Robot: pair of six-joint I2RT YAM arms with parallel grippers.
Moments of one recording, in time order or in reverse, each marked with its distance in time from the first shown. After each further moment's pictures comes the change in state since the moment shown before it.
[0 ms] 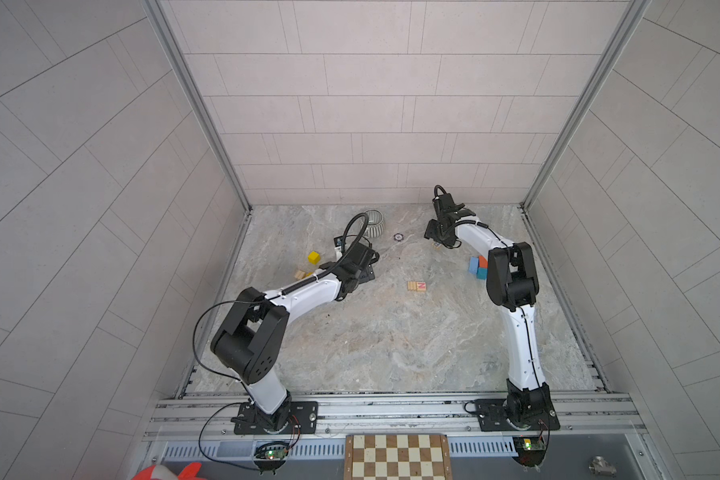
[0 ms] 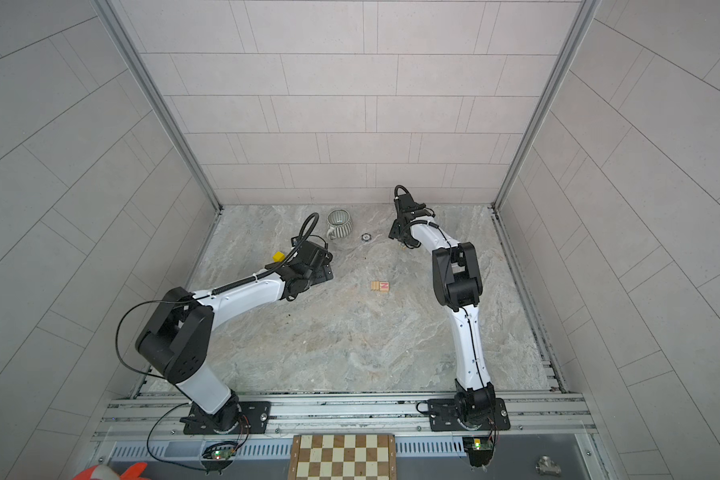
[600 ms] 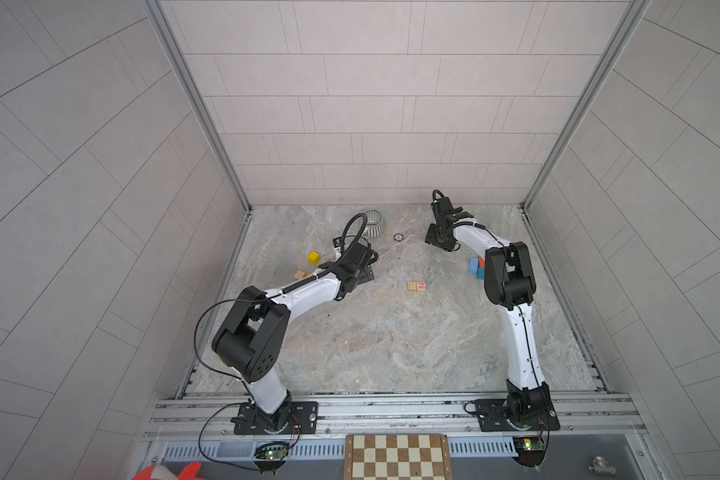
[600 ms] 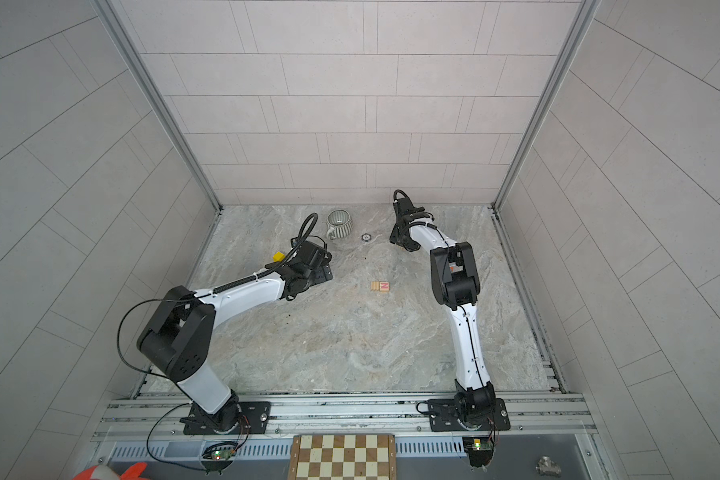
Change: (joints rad) left arm 0.013 0.011 0.000 0.000 0.024 -0.007; right arm 0.001 0.025 0.000 -0.022 -0.005 0.008
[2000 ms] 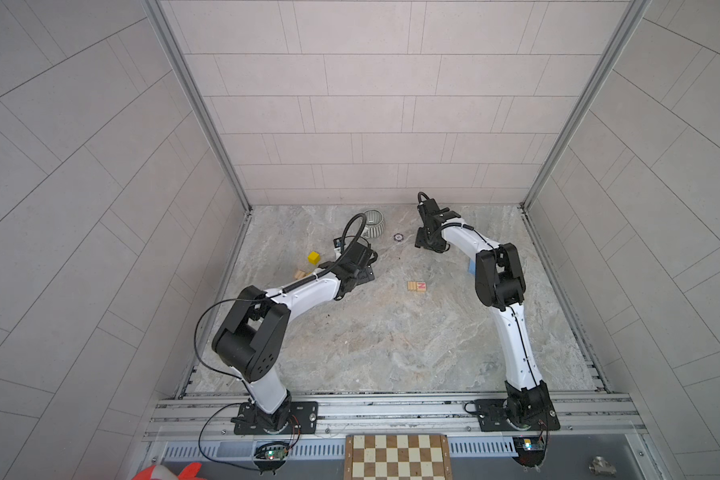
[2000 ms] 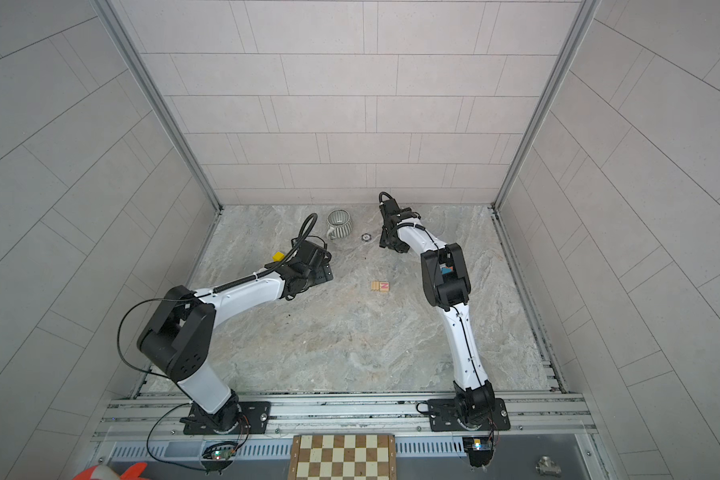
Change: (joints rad) left arm 0.003 0.002 0.000 -0.001 0.034 0.000; right arm 0.074 0.043 0.080 -0.107 0.055 -0.051
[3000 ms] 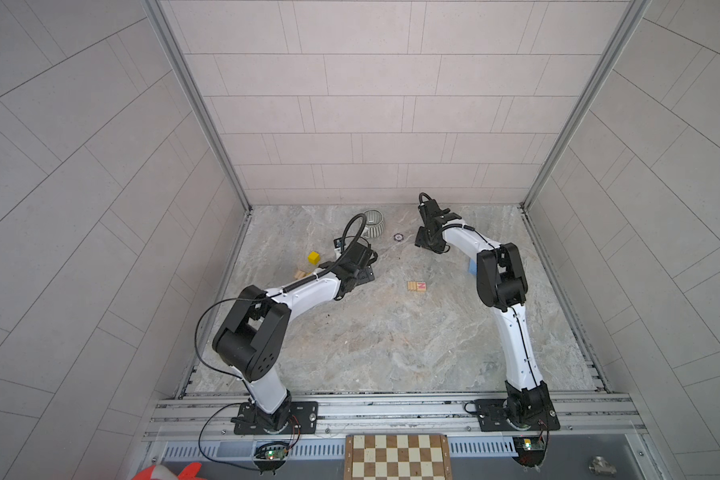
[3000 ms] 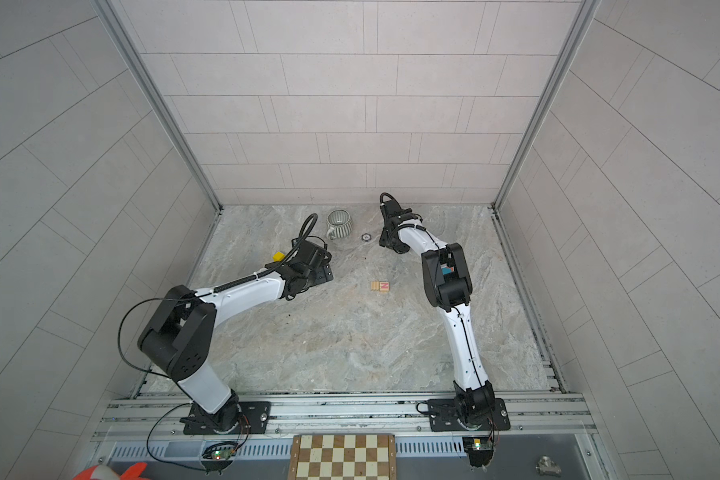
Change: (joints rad) left arm 0.005 0.005 0.000 -0.001 0.005 0.000; right arm 0.003 -0.016 -0.032 0.063 -0.035 0.084
